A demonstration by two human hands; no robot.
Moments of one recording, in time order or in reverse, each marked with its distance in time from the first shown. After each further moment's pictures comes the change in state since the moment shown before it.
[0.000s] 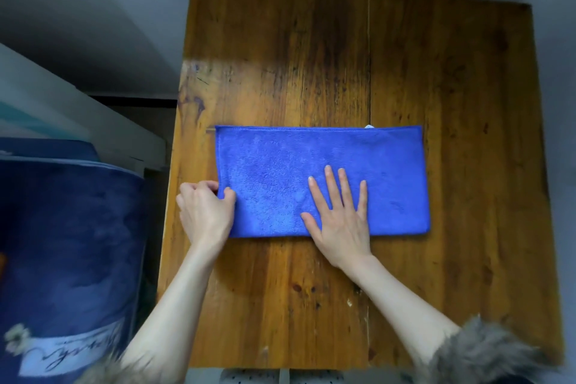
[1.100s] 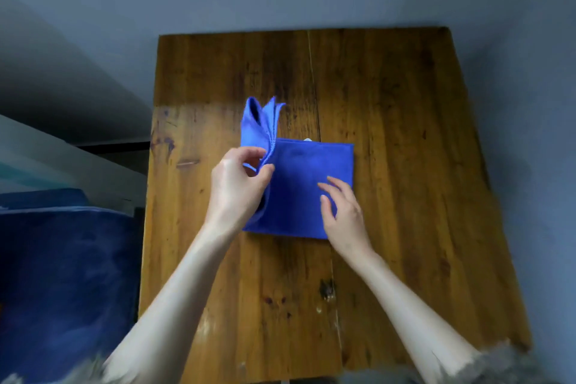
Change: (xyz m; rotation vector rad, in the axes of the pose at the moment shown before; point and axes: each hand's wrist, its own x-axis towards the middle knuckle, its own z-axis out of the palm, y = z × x) left_hand -0.053 0.129 -0.033 -0.315 -0.136 0.466; right_hand -0.002 0.047 -0.061 0.813 0.215 0.304
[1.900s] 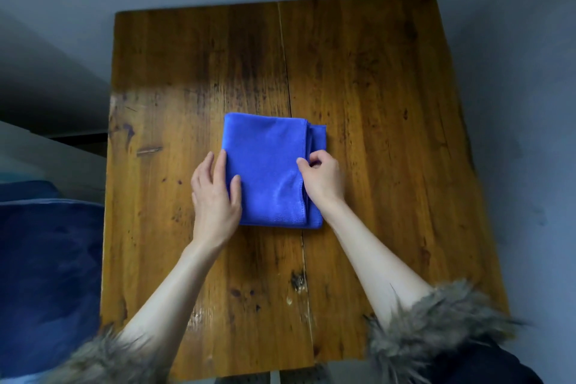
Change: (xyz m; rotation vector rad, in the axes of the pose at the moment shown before) left_hand -0.018 -0.077 0.075 0.349 0.017 0.118; right_hand 0.054 0.011 -0.013 0.178 -0.023 0.475
